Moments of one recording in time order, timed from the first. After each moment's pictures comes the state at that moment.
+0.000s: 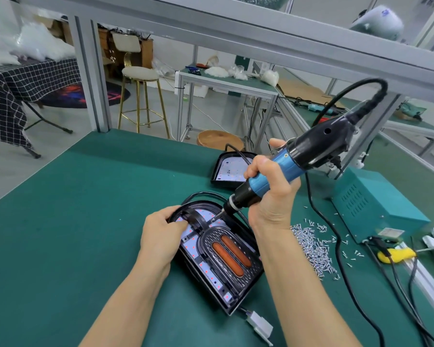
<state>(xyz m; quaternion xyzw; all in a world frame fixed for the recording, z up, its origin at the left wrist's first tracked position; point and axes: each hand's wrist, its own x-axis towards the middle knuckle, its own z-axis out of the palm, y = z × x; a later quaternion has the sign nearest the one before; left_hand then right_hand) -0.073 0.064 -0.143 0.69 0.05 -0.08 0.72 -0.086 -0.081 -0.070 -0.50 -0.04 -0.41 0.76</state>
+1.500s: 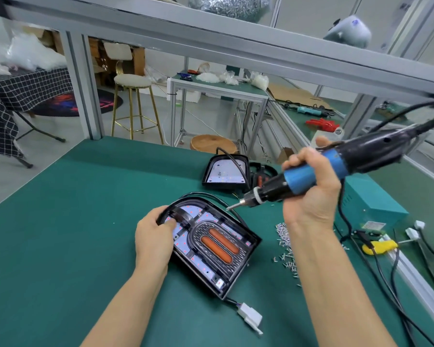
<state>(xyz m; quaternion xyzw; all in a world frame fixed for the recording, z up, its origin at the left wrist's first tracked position) -0.077 0.059 -0.151 0.71 0.09 -0.01 0.70 -0.125 -0.126 -0.037 -0.37 -0.04 -0.41 0.83</state>
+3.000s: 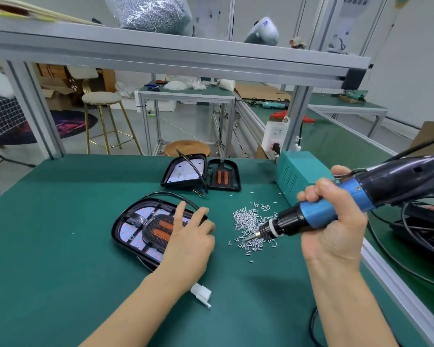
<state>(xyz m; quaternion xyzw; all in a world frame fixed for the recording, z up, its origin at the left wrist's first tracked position) -0.153 -0.018 -0.119 0.87 -0.46 0.17 0.02 -0.253 -0.182 -0.047 -0.40 0.02 -0.49 0.77</state>
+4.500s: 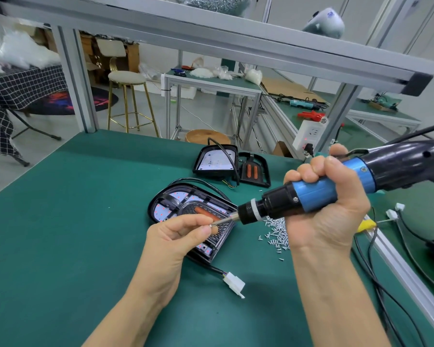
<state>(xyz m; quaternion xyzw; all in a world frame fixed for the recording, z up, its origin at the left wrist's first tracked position) -0.168 0.057 -0.112 0.52 -0.14 -0.12 0.83 -0.209 -0.101 -0.025 -0.32 -0.06 -0.38 0.86</state>
